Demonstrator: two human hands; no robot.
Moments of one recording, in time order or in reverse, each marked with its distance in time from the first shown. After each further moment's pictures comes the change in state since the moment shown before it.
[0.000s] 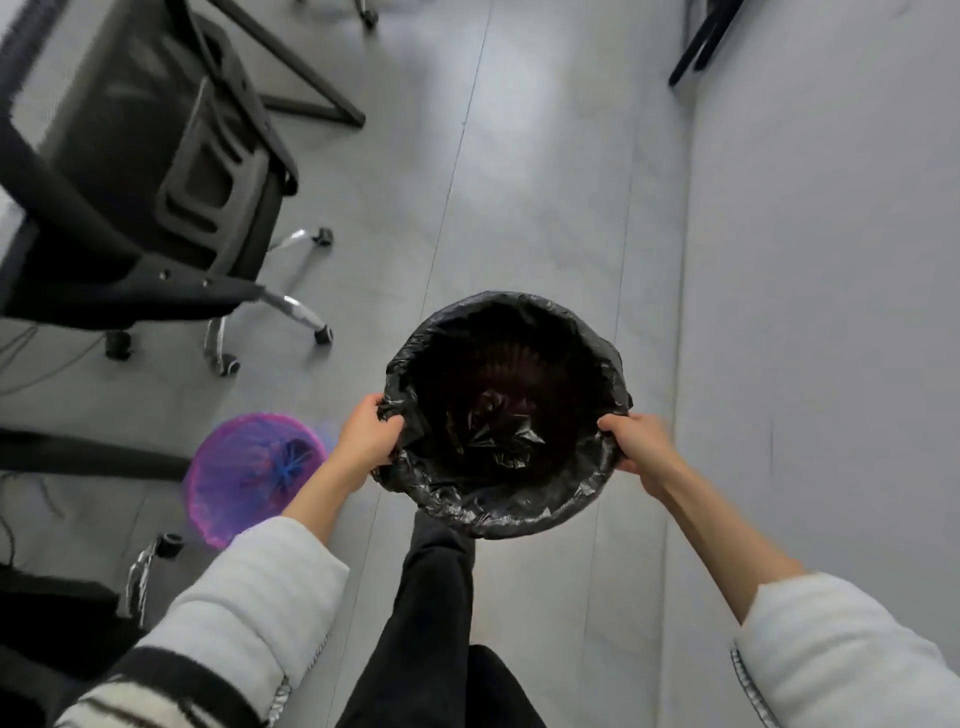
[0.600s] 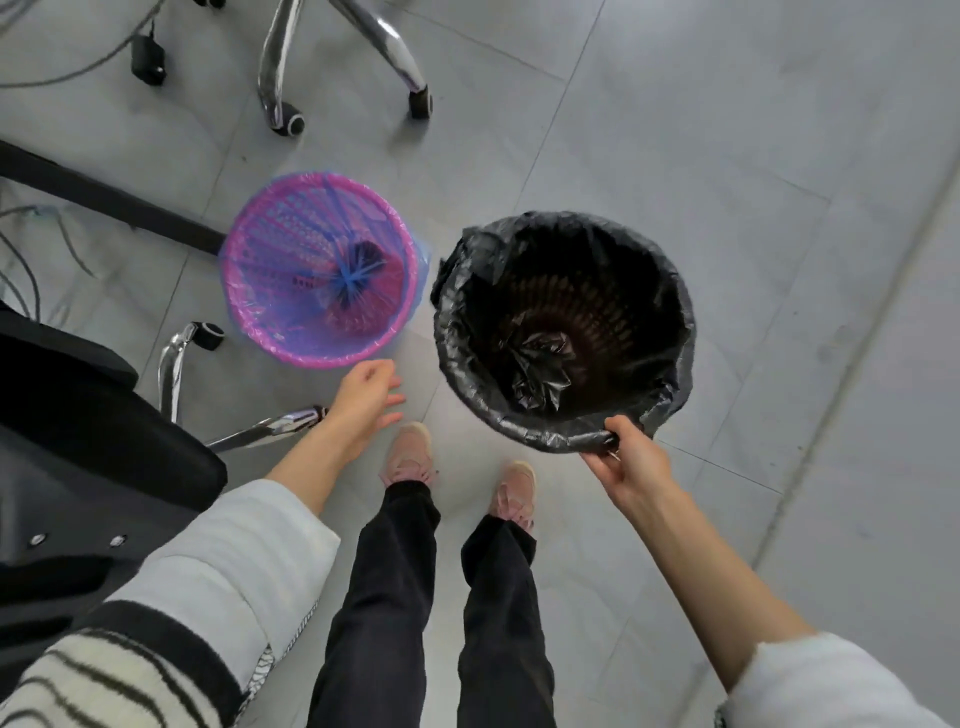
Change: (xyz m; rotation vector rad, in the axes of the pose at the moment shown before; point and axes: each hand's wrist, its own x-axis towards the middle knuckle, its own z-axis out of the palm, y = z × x) left_hand 0.083 -0.326 -0.002 -0.483 0.024 -0.440; right_hand 0.056 0.252 0.241 0.490 0.017 0.434
